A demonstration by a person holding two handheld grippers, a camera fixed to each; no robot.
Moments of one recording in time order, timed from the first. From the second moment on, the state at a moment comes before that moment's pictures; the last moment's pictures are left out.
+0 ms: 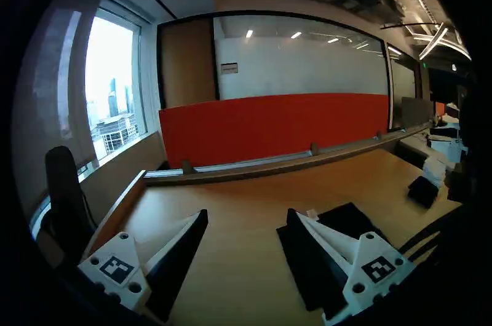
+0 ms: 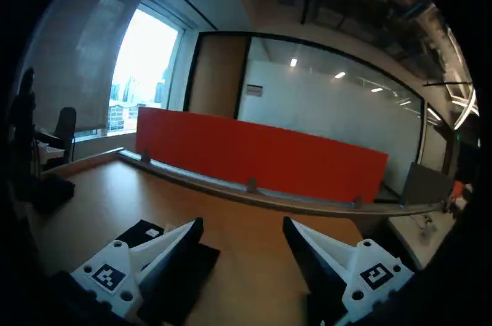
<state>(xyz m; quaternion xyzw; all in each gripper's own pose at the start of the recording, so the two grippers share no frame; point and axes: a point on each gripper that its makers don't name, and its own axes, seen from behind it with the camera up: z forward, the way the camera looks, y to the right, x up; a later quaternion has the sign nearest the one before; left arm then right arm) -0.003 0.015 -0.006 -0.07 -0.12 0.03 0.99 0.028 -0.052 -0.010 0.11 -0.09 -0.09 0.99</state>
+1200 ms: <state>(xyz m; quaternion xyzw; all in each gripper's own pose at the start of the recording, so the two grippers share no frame) -0.098 0.078 -0.031 -0.23 -0.22 0.09 0.94 -0.078 -0.102 -0.037 0.26 -0.21 -0.17 0.93</state>
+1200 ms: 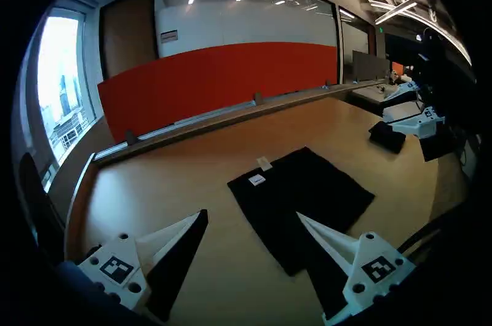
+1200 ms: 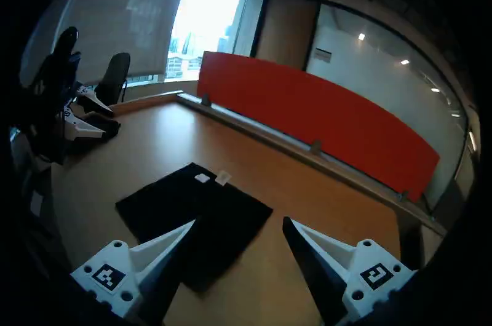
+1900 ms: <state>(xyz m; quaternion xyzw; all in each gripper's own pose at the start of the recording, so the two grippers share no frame) -0.179 0.106 -0.043 -0.27 -0.28 0.11 0.91 -0.167 -0.109 -0.053 0.28 -0.27 -0.17 0.91</state>
